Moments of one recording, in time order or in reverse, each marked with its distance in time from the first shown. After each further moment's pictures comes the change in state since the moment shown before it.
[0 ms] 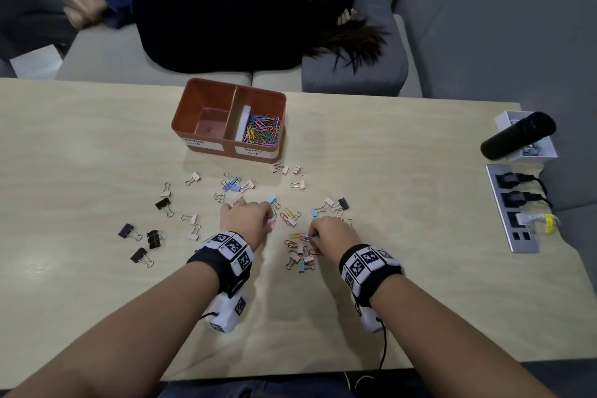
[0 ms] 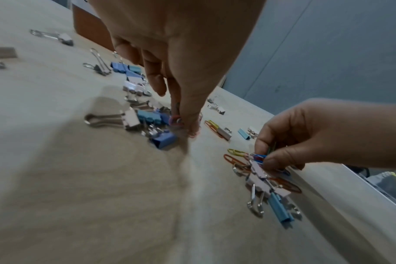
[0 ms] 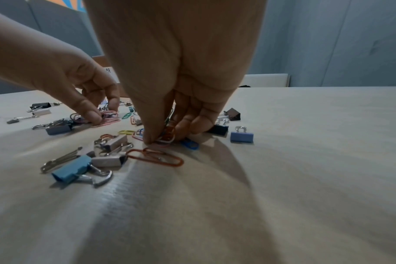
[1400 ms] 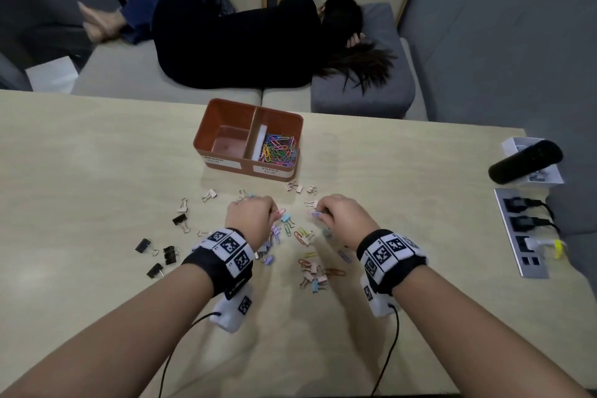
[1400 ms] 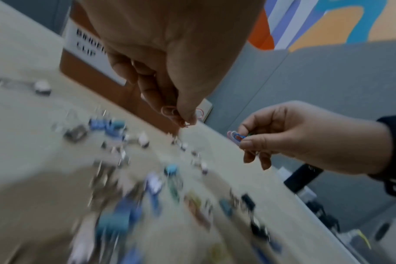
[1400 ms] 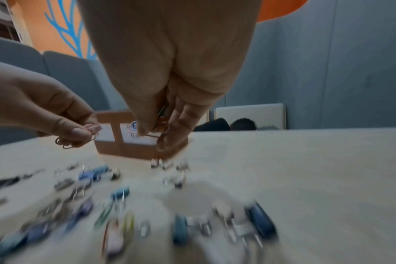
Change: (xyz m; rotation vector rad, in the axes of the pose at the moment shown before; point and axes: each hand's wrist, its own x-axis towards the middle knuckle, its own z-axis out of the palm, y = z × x) left_hand 0.008 -0.020 -0.048 -0.158 0.139 0.059; right_hand 0.011 -0.025 -0.068 0.137 0.210 -0.151
